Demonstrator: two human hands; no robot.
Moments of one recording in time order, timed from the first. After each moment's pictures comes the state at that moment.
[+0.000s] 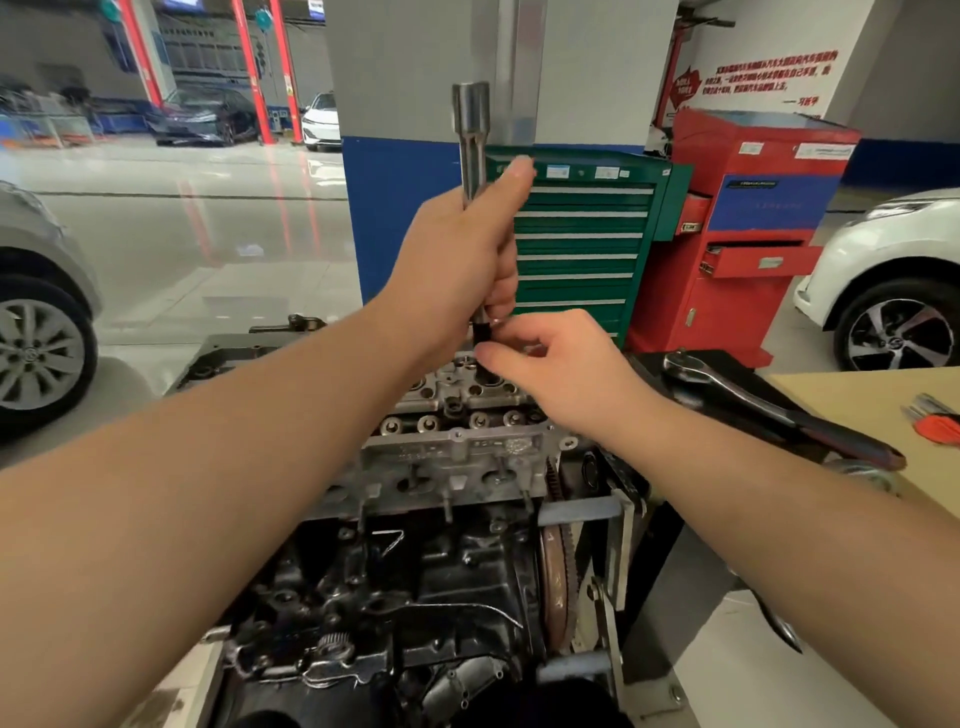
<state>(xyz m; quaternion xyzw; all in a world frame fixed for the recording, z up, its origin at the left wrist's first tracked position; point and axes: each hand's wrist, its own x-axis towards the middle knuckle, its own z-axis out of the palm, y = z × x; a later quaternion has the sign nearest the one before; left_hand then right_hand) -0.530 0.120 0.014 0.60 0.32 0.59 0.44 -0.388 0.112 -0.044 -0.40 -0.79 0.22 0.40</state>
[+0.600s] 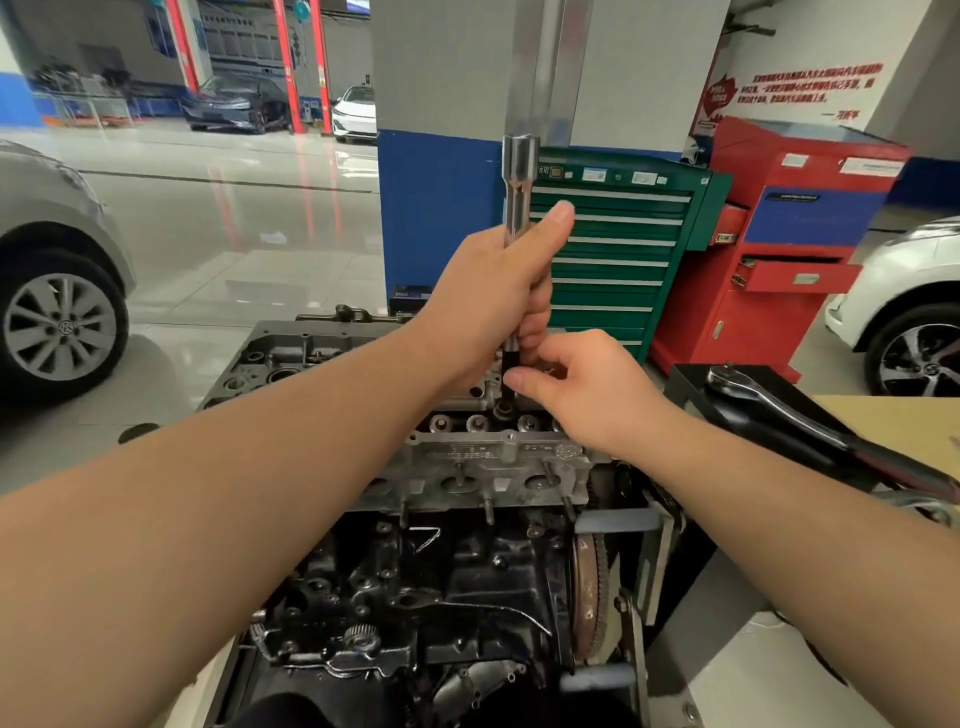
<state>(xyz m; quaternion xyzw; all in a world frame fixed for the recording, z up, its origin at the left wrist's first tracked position) -0.558 0.120 -0.012 0.63 0.34 0.55 0.43 -0.412 0.126 -0.061 -0.47 -0.81 0.15 0.31</state>
